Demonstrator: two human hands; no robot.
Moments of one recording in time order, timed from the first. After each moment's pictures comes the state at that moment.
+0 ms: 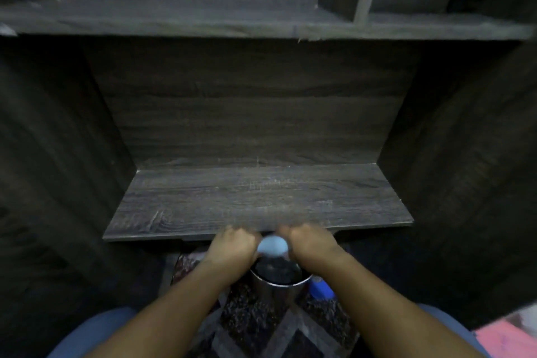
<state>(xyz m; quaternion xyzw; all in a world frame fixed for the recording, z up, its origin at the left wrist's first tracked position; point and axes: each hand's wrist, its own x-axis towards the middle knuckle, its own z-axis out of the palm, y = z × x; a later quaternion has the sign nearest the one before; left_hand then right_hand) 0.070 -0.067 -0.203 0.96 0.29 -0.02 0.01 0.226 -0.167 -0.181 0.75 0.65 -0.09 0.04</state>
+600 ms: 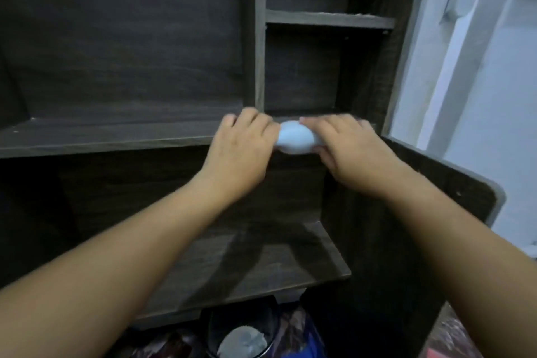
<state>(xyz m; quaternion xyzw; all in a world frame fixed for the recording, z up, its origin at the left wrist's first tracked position) 0.180 -0.118 0.105 0.87 0.13 0.38 -0.29 0.342 -0.259 0.107 0.70 0.61 0.34 -0.14</state>
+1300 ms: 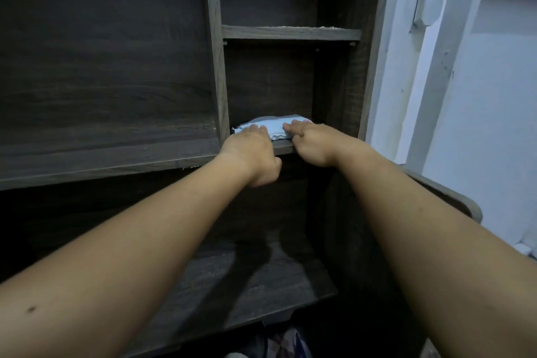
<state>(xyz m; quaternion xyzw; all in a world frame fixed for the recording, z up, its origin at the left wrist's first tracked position) 0.271 -0.123 0.138 0.95 0.28 0.10 -0.12 0.389 -0.213 0.147 0.84 0.52 0.03 -0.12</state>
